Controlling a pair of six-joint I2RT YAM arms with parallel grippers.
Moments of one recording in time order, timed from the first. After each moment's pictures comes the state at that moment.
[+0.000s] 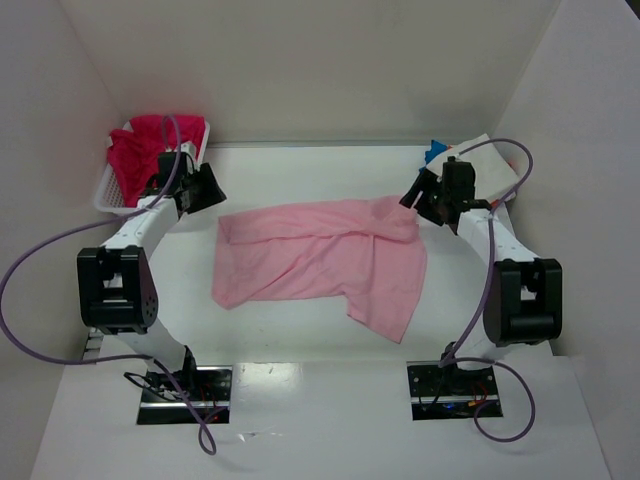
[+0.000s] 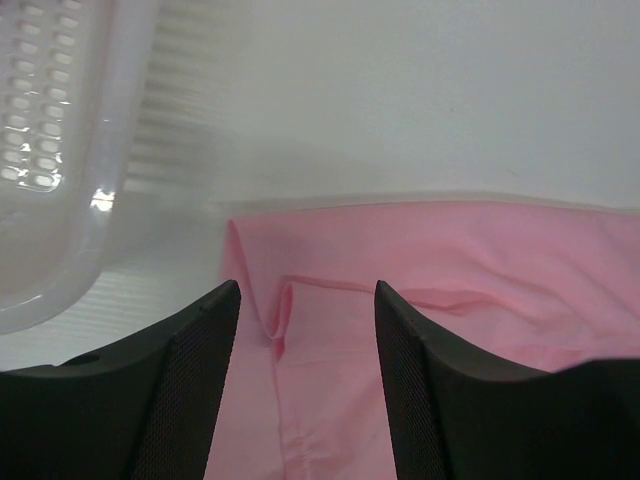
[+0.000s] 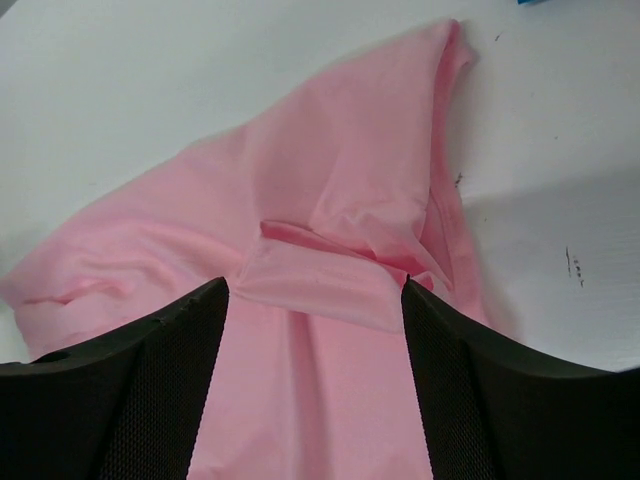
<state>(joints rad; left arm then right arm) 0.06 1.65 1.21 -0.29 0.12 -0.35 0.03 1.53 1.04 -0.22 -0.13 0.55</state>
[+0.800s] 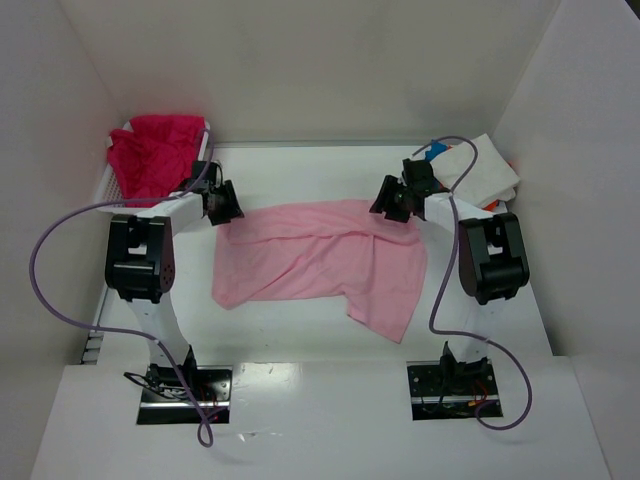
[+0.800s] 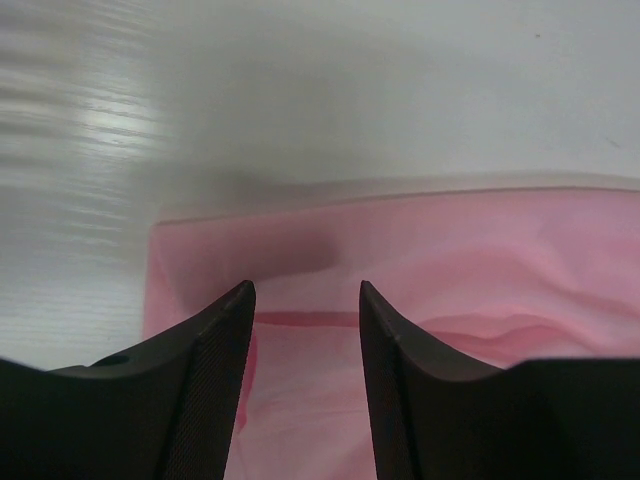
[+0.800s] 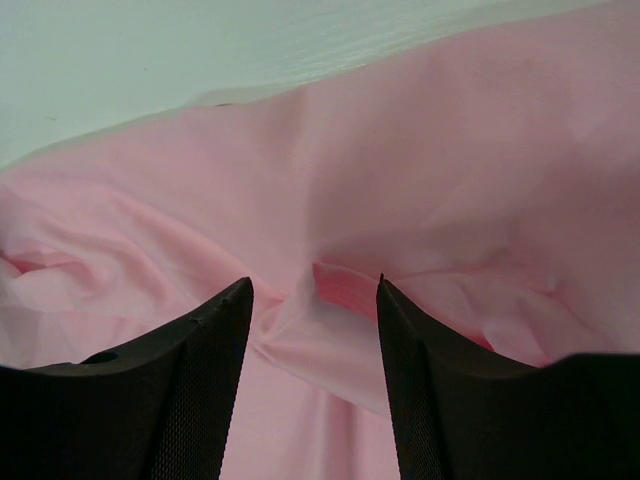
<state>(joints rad) -0.03 1.92 1.27 -0.27 0.12 -0.41 0.16 1.86 1.20 -0.16 -0.21 0.51</state>
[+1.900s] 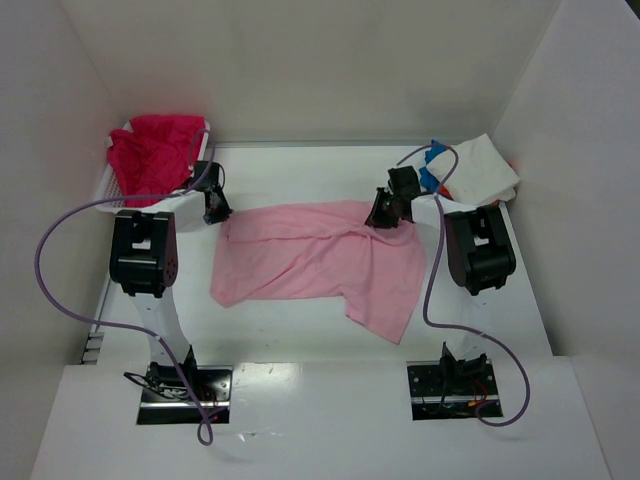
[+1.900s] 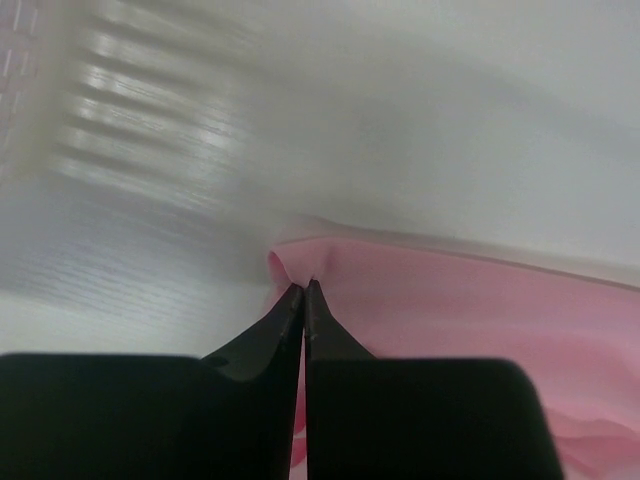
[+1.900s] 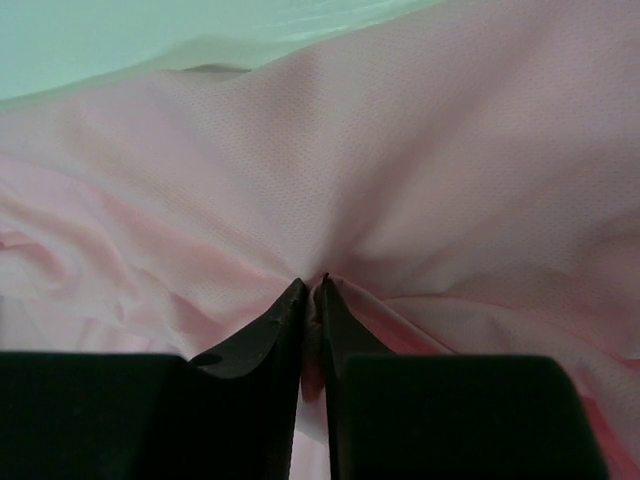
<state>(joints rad) -0.03 1.97 1.31 -0.30 -0.13 -0.46 0.22 1.98 1.24 -0.16 -0.23 0.51</state>
